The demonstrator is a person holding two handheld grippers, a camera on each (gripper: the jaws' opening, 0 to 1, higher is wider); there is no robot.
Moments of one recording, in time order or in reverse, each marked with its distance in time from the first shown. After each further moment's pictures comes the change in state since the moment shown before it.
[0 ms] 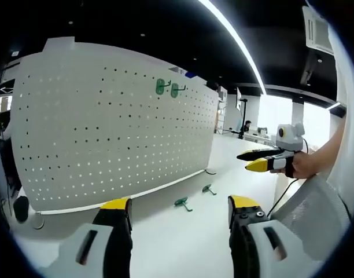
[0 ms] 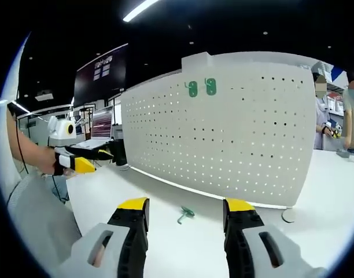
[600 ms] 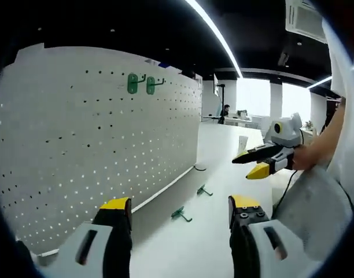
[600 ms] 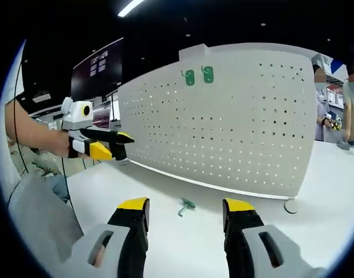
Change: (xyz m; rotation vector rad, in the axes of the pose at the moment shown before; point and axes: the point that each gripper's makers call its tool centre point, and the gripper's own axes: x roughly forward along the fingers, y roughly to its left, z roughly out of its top) left arm 0.059 -0.007 0.018 0.154 0.113 -0.176; right arm 0.001 -0.002 -0.009 0.029 0.028 -0.001
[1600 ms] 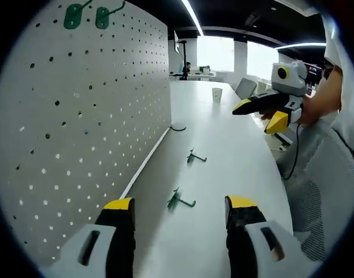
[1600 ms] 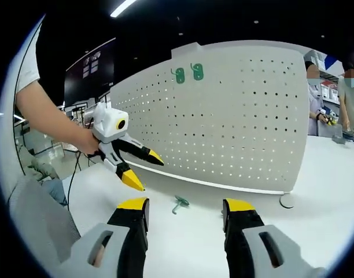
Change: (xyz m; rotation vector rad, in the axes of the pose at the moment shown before) left arm 0.089 0.006 -0.060 0.170 0.308 -0.265; right arm 0.000 -0.012 -0.007 0.029 0.018 -0.044
